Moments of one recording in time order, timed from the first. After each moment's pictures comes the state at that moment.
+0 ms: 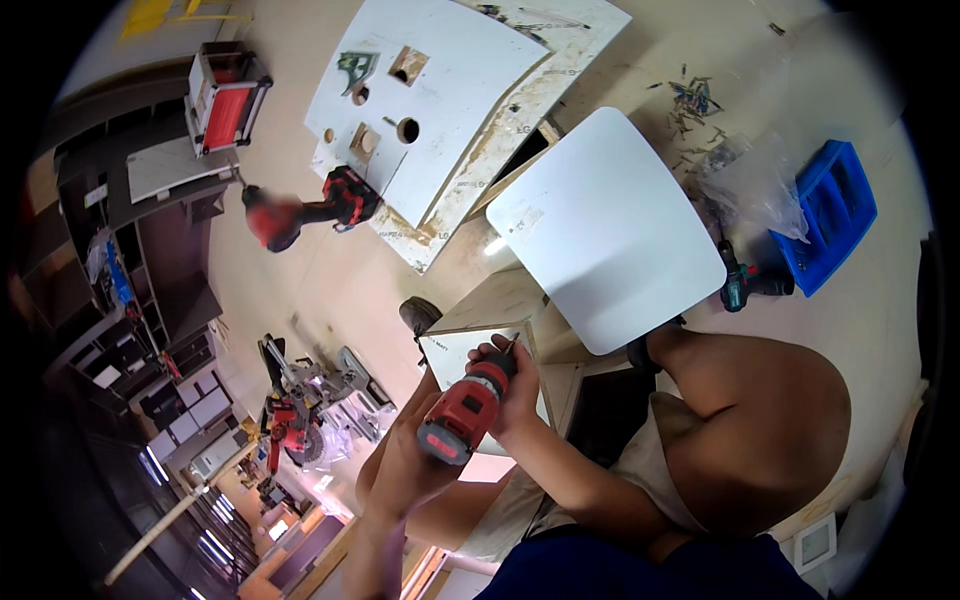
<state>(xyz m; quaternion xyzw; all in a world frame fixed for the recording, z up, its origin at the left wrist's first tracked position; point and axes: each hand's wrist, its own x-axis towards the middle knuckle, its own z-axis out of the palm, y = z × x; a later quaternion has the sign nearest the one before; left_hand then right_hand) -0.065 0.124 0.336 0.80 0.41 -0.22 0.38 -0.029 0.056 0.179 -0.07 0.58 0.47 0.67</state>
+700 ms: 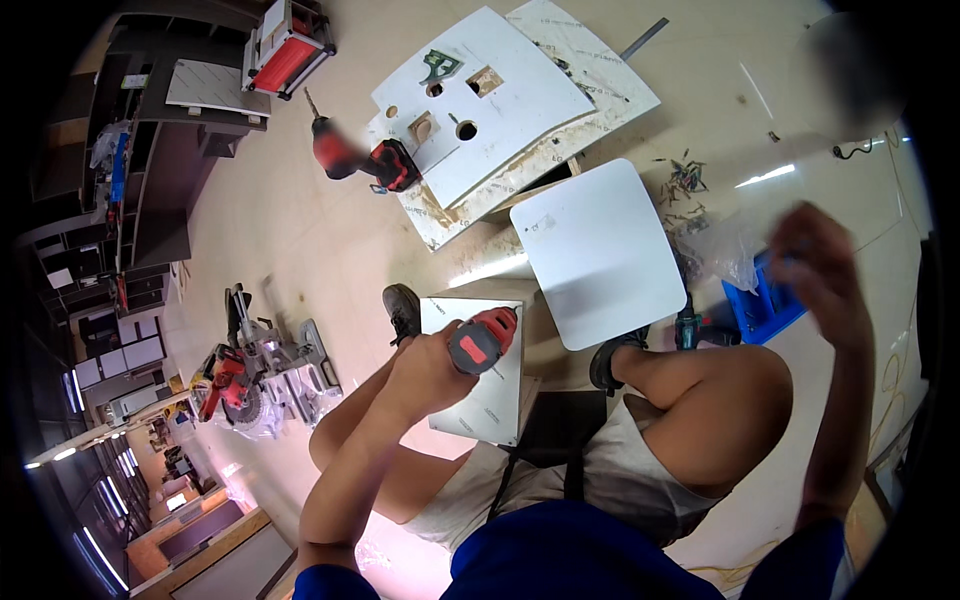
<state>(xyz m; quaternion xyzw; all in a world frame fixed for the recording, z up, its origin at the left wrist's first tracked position) -0.078 0.115 0.337 0.79 0.45 -0.22 0.34 0.321 -0.075 0.380 -0.62 -0.52 0.36 0.46</state>
